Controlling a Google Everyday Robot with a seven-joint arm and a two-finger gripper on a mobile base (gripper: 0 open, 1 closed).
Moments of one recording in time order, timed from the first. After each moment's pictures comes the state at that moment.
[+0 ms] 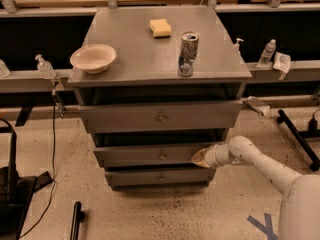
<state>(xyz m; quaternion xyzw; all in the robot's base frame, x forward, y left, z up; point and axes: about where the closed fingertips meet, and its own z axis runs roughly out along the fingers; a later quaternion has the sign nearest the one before) 0.684 -0.190 0.362 -0.60 0.71 0.12 0.35</state>
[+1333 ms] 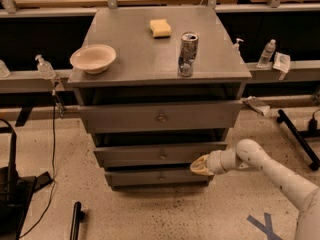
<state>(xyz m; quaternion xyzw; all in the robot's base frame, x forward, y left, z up) 0.631 -0.170 0.384 -0.62 0.68 0.20 0.35</state>
